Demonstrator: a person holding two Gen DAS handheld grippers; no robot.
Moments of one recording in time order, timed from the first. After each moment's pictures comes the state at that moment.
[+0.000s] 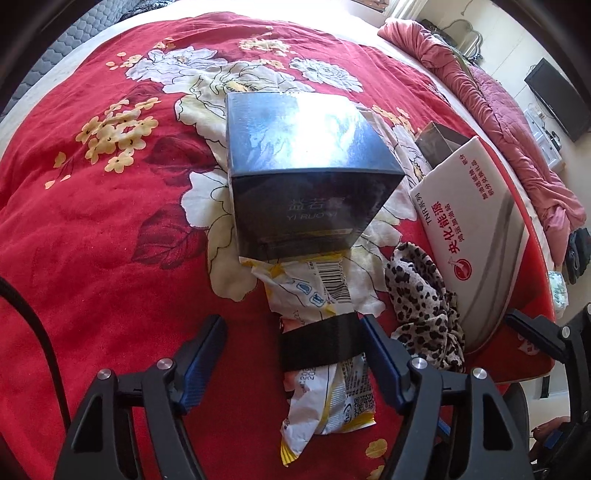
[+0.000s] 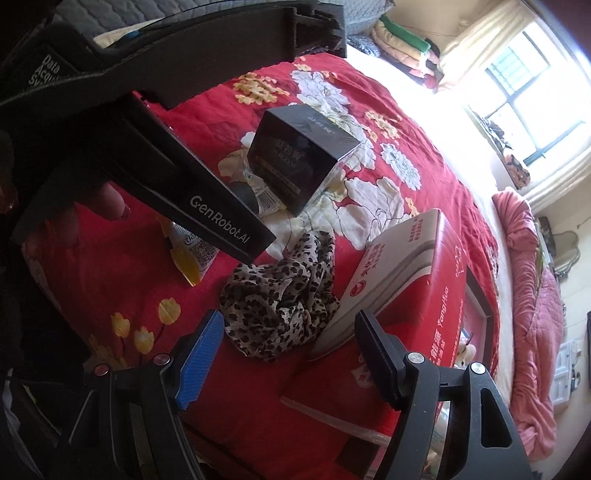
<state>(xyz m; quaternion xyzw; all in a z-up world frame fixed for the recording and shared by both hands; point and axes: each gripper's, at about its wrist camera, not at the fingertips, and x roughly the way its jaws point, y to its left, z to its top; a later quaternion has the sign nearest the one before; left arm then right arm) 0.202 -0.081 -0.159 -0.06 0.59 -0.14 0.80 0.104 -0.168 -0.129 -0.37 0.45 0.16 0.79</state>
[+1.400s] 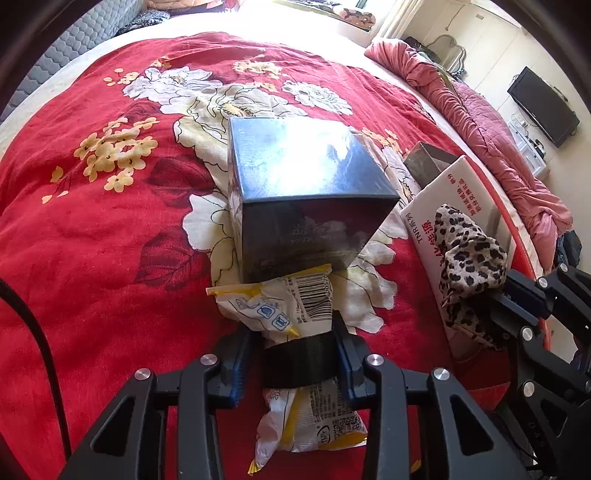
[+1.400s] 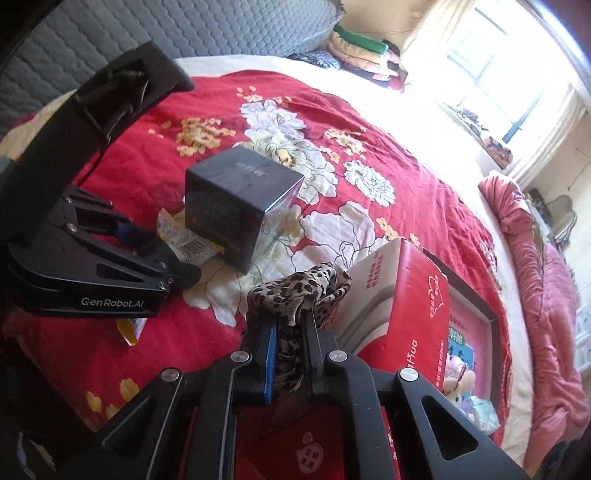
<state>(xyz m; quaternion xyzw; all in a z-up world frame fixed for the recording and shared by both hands) 0.199 -0.071 -0.157 -0.07 0.54 -0.17 0.82 0.187 -0.205 -0.115 -0.25 0.42 0.15 0.86</state>
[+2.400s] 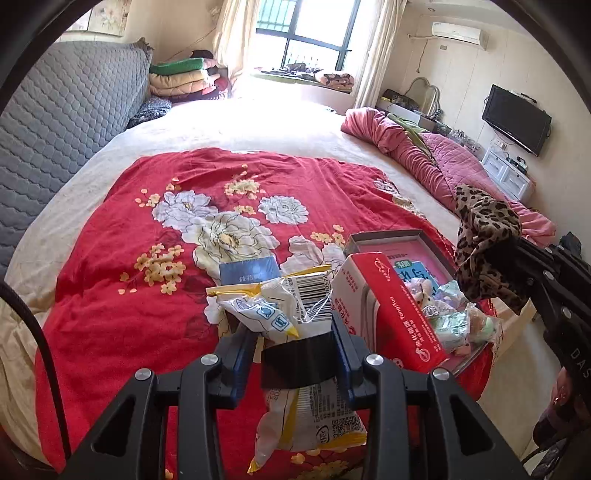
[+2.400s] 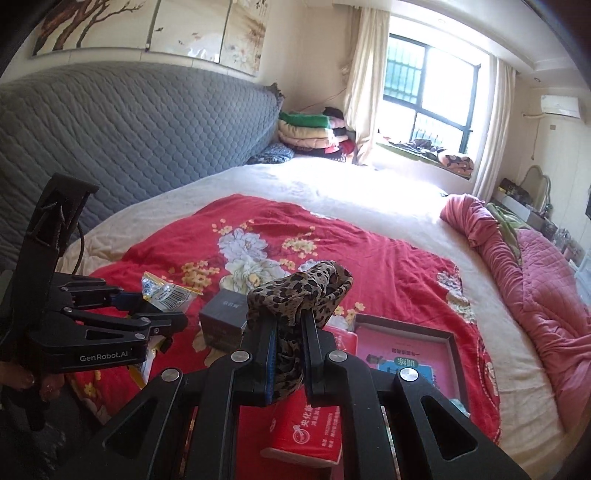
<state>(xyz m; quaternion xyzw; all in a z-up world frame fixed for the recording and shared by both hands) 0.123 -0.090 0.007 -0.04 0.41 -0.15 0.90 0.075 -0.255 0.049 -0.11 0.27 0.13 0.95</state>
